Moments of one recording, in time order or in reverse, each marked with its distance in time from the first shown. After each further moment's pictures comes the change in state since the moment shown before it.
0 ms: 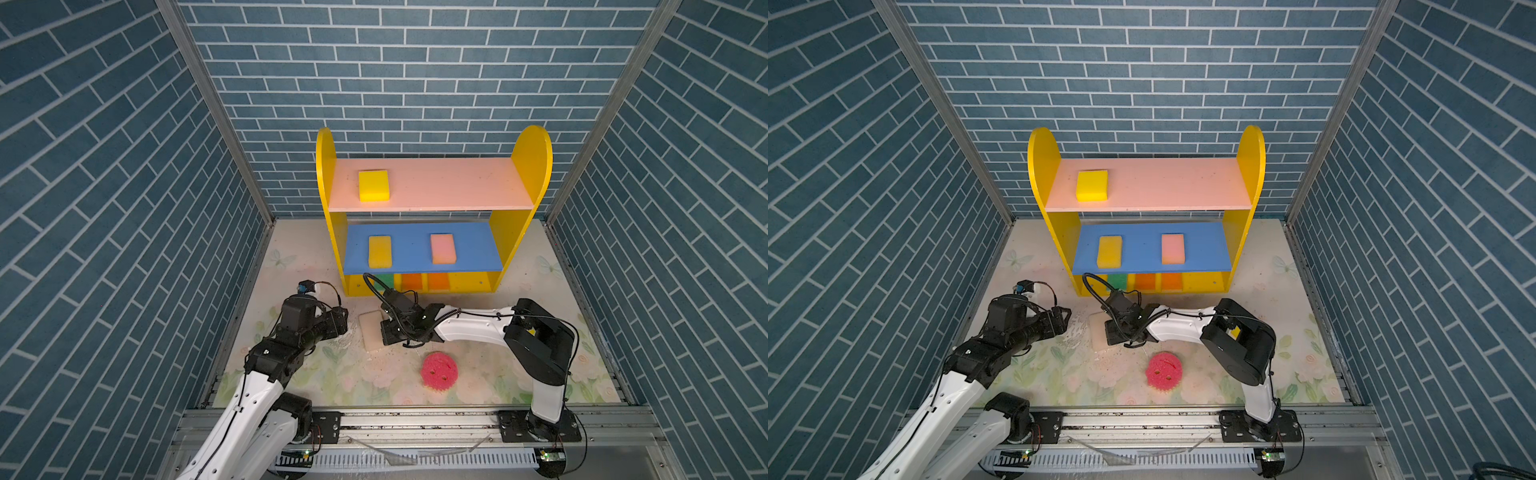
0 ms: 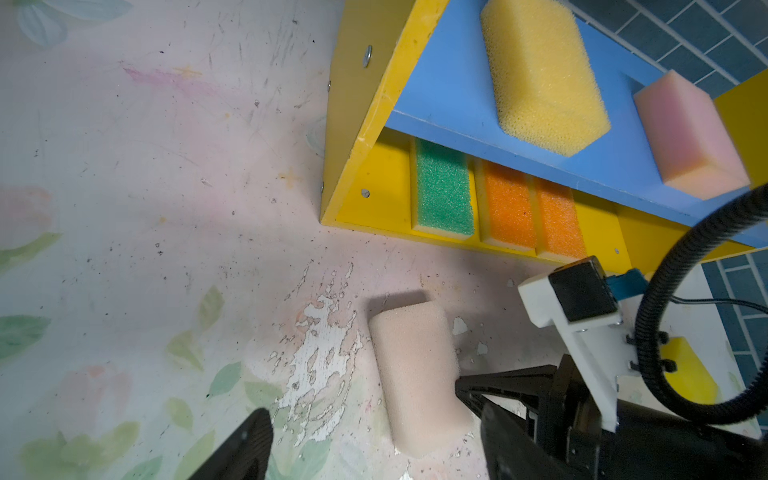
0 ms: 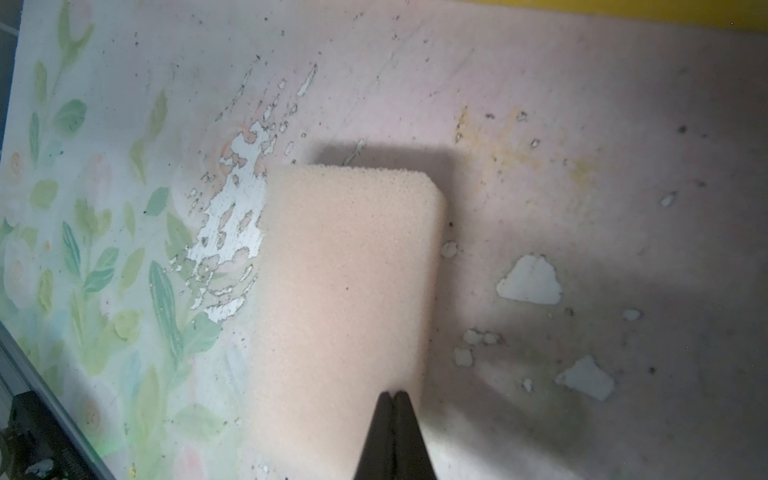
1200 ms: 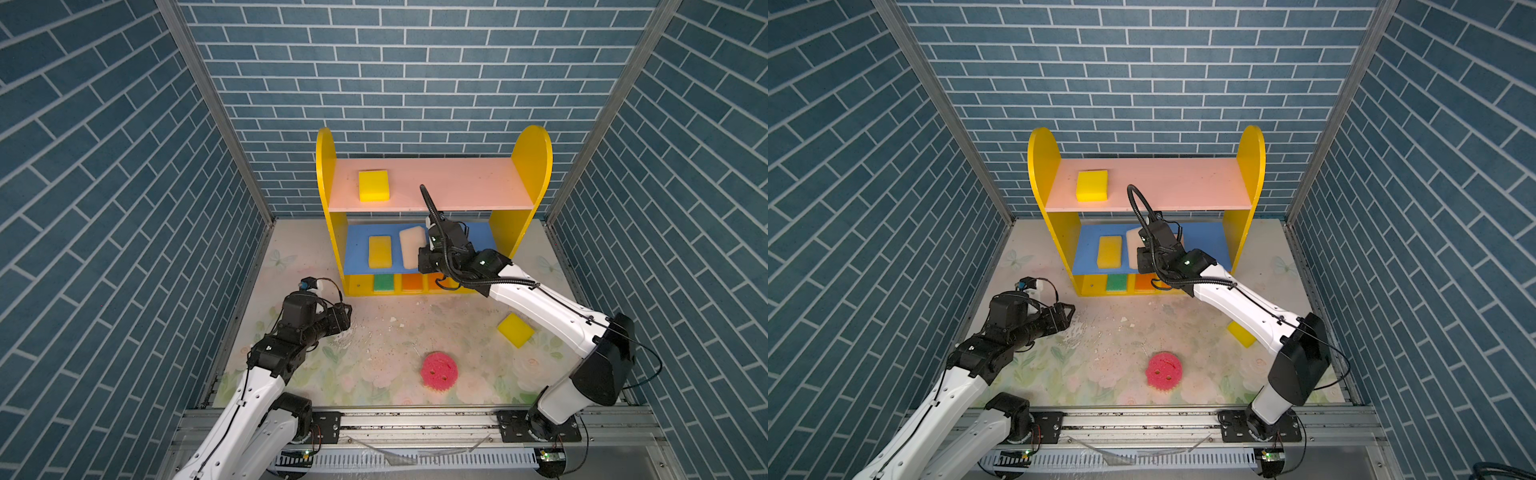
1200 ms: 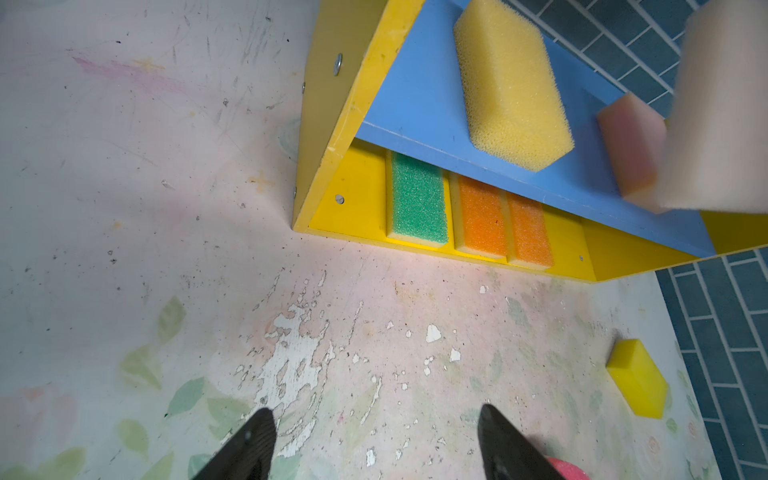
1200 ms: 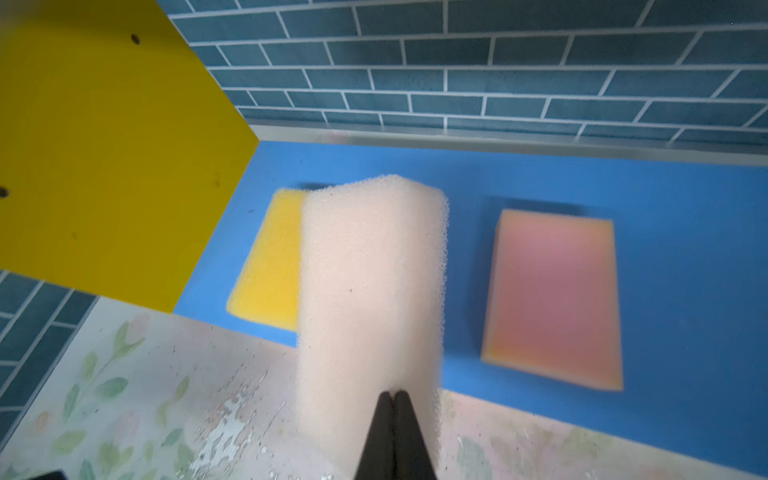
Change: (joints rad) left arm 0.005 0.027 -0.001 0.067 0.060 -0.037; right arm -0.262 -0.268 0.359 -0.318 0.306 -0.267
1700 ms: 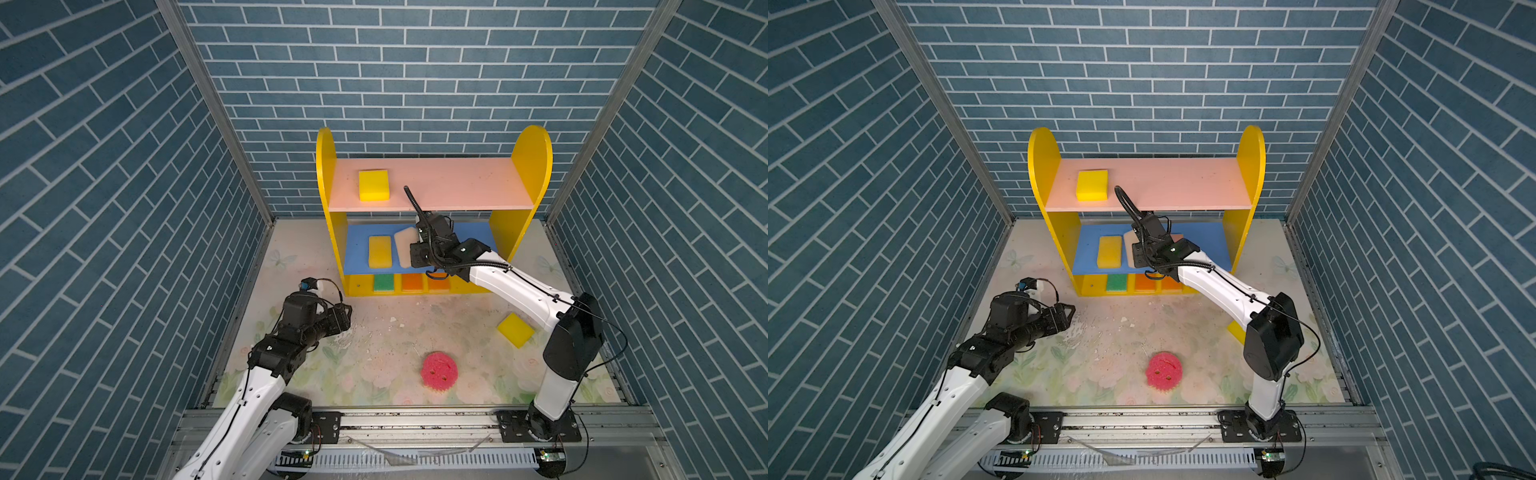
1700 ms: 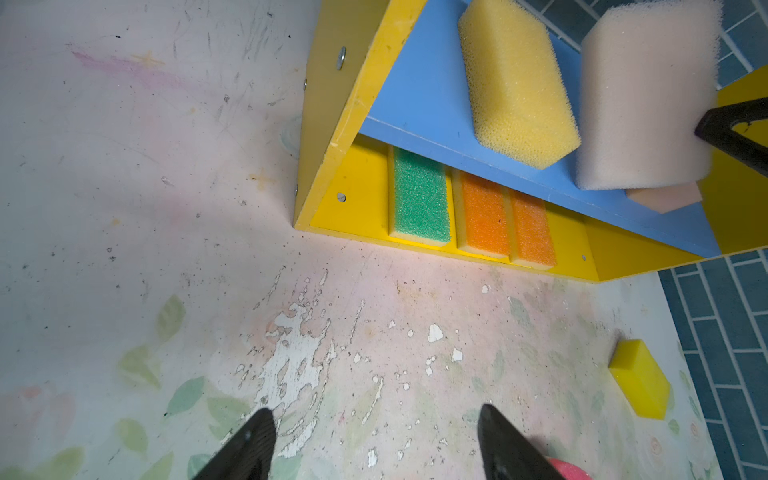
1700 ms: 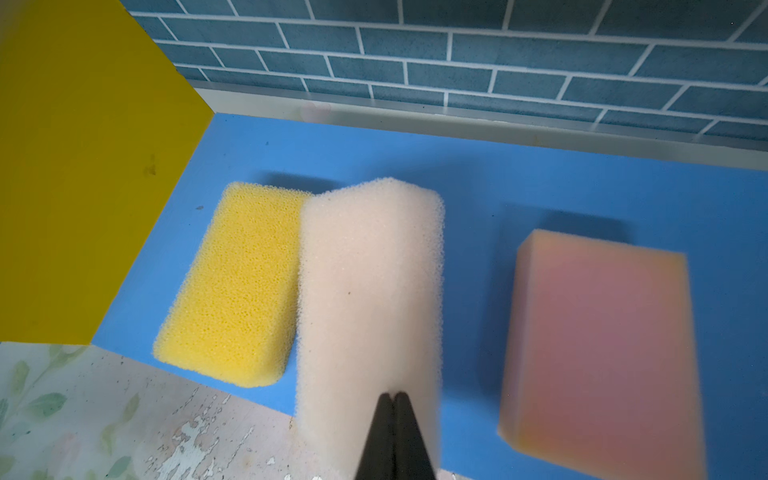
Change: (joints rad) left arm 0.000 0.008 -0.008 0.010 -0.001 -0.001; right arm -0.045 0.161 0.103 -0.025 -0.048 -0.026
